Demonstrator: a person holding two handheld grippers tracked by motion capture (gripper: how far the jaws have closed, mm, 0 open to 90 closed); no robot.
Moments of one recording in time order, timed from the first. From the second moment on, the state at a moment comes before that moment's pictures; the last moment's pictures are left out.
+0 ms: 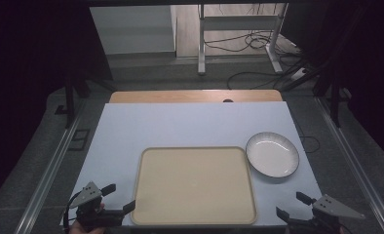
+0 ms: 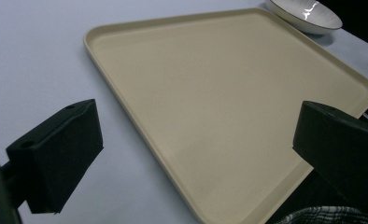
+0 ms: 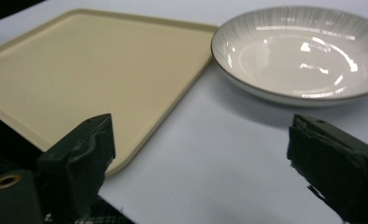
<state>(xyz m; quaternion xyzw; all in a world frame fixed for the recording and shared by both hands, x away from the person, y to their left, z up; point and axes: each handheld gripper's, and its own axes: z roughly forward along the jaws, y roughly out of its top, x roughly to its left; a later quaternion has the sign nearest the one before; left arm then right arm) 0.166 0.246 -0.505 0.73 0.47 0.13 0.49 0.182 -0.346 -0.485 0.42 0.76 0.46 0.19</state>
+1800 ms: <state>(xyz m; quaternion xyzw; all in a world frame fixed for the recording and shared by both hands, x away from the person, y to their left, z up) 0.165 0.248 -0.505 0.72 0.47 0.13 0.49 0.202 -0.321 -0.490 0.38 0.79 0.42 0.23</state>
